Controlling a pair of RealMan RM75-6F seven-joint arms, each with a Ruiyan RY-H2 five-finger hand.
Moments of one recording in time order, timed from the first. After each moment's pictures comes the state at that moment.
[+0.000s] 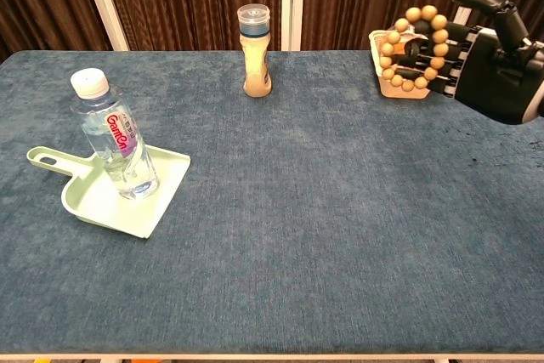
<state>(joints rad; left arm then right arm) -0.10 -1.28 -0.04 -1.38 1.42 1.37 -0.09 0.63 -1.51 0.04 -1.20 -1.58 1.12 1.80</state>
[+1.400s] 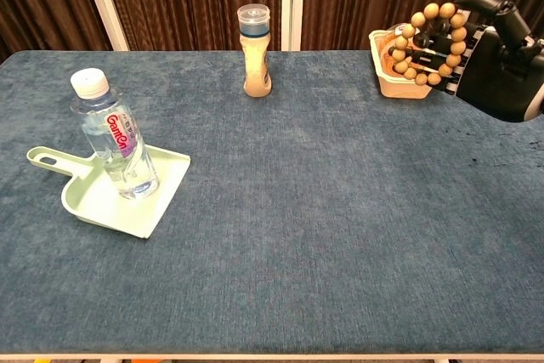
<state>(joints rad) -0.11 -1.28 -0.04 -1.38 1.41 1.36 -0.08 0.63 -1.50 0.04 -1.21 -1.58 1.11 1.94</state>
